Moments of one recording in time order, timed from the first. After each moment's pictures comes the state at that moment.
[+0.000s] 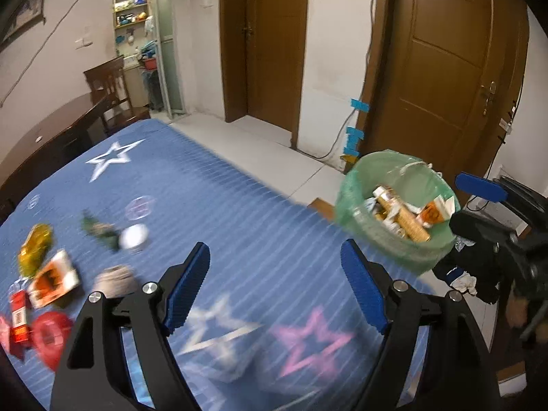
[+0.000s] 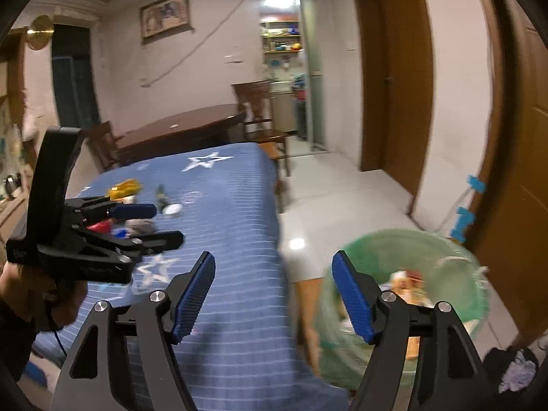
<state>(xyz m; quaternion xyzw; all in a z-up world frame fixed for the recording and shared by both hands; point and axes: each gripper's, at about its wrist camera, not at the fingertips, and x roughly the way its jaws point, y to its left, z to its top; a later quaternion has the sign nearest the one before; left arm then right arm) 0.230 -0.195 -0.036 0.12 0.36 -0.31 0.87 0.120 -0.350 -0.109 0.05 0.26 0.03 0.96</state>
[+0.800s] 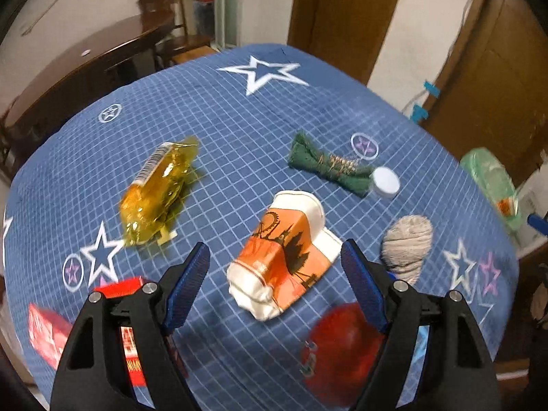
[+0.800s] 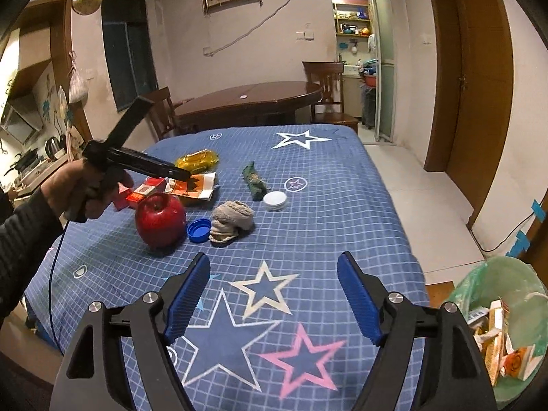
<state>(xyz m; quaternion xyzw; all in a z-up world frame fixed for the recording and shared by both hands) 0.395 0.009 -0.069 0.10 0.49 -0.24 0.83 0.200 -0.209 -0.115 0.01 0.31 0.15 0.94</state>
